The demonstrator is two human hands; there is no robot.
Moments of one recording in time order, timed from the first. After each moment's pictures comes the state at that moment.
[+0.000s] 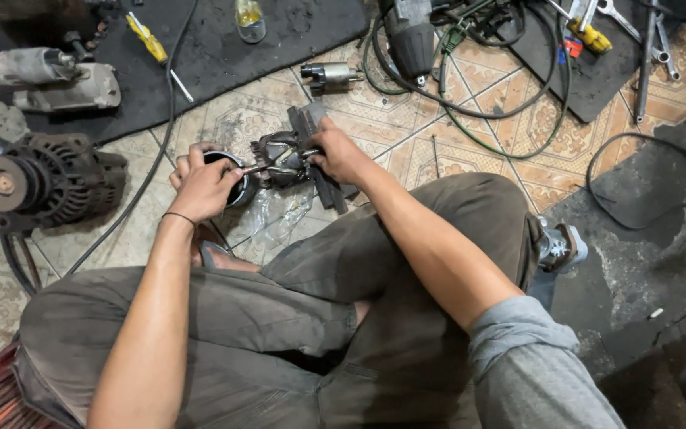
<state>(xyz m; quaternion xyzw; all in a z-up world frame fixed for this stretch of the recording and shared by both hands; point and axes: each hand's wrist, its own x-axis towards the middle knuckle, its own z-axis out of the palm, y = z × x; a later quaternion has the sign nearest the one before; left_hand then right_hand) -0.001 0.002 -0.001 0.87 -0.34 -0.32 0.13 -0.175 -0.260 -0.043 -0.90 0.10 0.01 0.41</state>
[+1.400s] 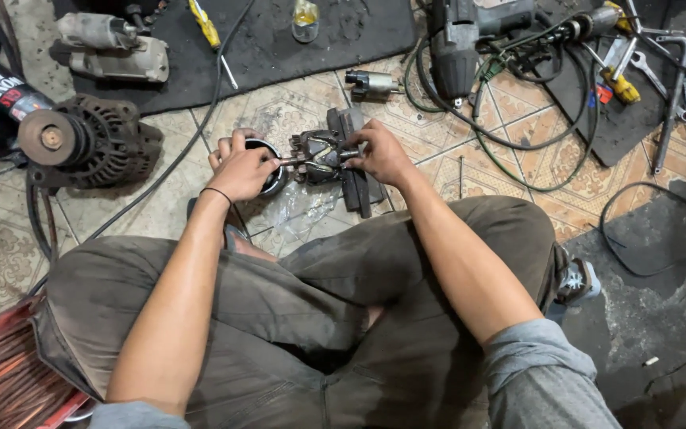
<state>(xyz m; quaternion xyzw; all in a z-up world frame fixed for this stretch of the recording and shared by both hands) -0.007 -0.007 0.012 0.87 -0.32 -0.35 0.12 -0.179 -0.262 -0.009 -0.87 0.18 0.01 0.45</state>
